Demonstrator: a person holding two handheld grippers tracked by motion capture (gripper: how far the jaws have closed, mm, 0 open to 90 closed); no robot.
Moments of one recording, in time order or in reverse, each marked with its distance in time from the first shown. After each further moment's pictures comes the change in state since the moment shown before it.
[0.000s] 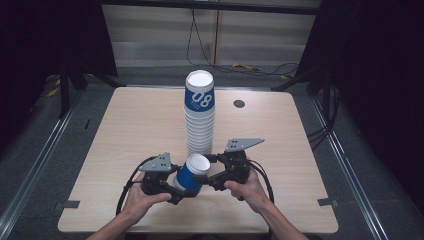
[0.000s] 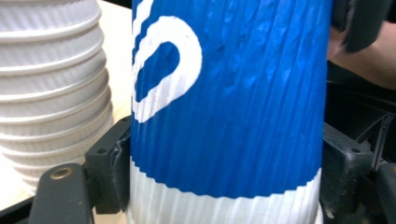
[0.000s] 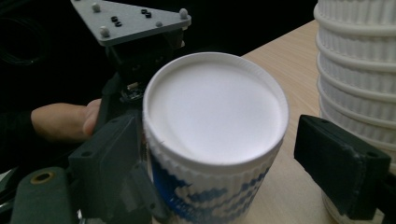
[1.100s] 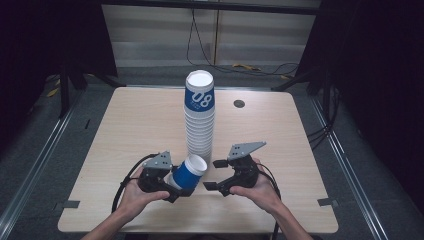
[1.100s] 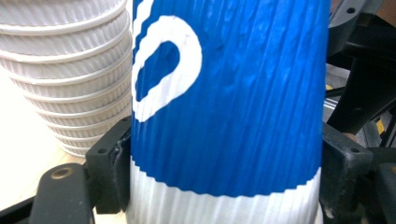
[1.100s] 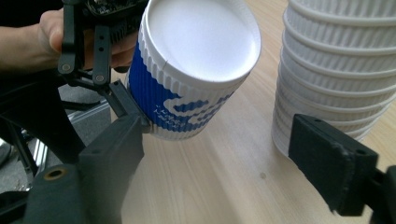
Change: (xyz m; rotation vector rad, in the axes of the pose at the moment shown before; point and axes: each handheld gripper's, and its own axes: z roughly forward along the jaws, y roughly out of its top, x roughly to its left) left arm 0.003 0.006 -0.005 0.165 0.067 0.015; right arm 0.000 -0.009 -0.016 0.212 -0.138 -0.106
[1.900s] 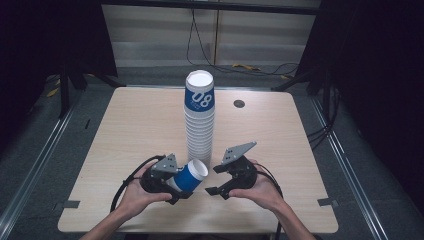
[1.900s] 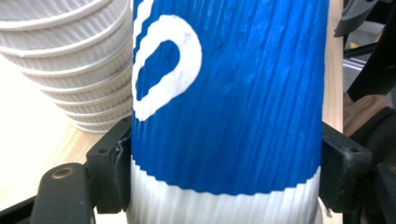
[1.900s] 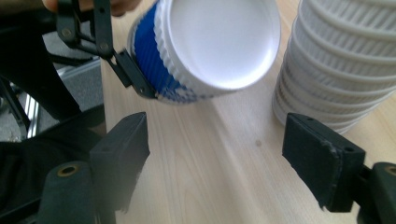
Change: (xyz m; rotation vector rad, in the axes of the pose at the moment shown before) left arm 0.000 0.000 0.008 0.159 0.051 0.065; right arm 0.000 -0.001 0.008 0.181 -0.010 -0.073
